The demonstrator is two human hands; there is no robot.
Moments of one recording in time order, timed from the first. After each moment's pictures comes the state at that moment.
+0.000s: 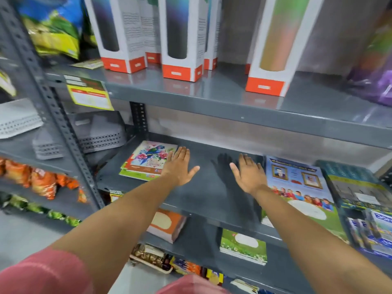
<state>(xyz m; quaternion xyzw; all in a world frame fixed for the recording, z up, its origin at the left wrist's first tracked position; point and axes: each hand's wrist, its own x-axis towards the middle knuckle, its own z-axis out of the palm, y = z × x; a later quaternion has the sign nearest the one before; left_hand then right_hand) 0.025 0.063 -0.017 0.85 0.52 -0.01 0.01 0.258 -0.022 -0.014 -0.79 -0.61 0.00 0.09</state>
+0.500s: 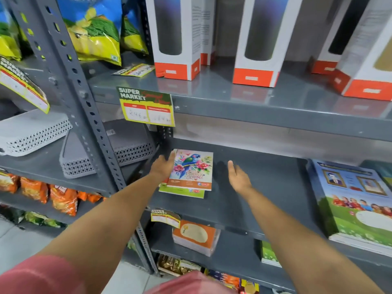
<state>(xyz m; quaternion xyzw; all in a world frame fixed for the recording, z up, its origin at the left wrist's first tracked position) -0.135 0.187 -0.026 0.65 0.67 0.18 0.32 0.089 0.082 -0.037 -0.78 -0.43 0.31 0.32</state>
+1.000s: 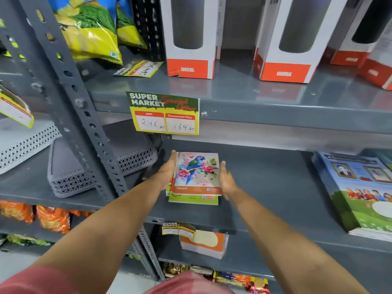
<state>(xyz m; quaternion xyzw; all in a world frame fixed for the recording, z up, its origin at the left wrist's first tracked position) -0.142 0.279 -0.096 0.46 0.60 0.20 0.62 0.017 0.139 -0.061 -0.71 -0.23 0.47 0.47</state>
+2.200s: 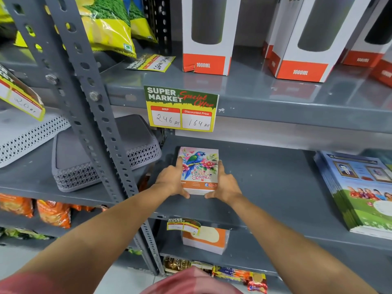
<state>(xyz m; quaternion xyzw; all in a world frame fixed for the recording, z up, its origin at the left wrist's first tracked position) -0.167 0.205 -0.046 0.83 0.53 -0.01 0.16 -0.003 0.117 -0.057 -0.79 -0.53 0.25 0.19</state>
